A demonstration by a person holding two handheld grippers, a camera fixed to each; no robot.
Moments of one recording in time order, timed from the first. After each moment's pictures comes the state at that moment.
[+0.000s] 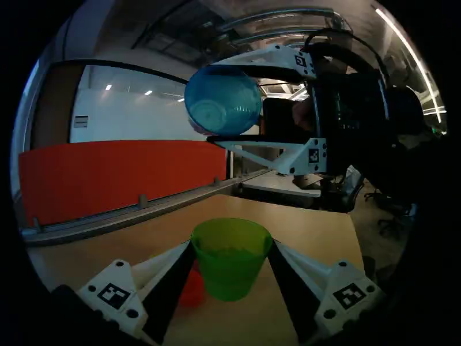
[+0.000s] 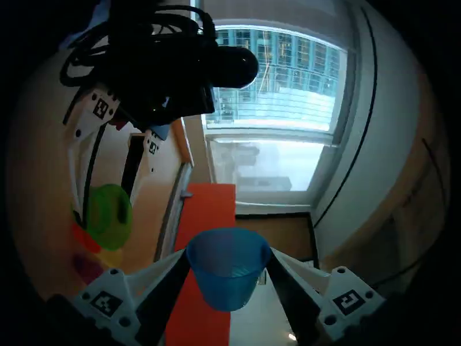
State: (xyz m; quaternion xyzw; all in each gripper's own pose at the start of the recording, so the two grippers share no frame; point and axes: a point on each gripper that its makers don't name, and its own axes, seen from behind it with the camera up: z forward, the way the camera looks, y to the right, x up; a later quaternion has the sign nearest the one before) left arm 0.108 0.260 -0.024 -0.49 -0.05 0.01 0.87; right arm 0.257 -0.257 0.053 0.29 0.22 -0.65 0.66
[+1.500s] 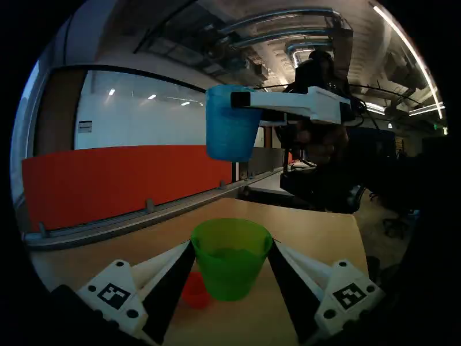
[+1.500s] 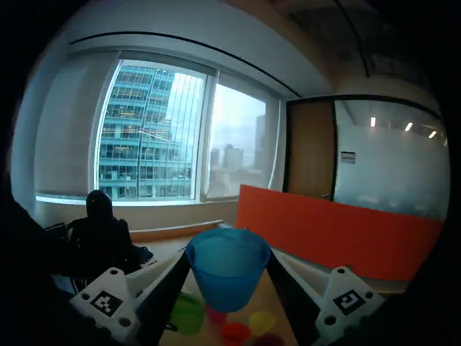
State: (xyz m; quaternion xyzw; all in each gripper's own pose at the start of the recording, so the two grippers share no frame) left arm 0.122 0.249 -0.019 -0.47 -0.04 0.02 0.88; right arm 0.265 -0.257 0.004 0.44 -0.01 -0.05 0.90
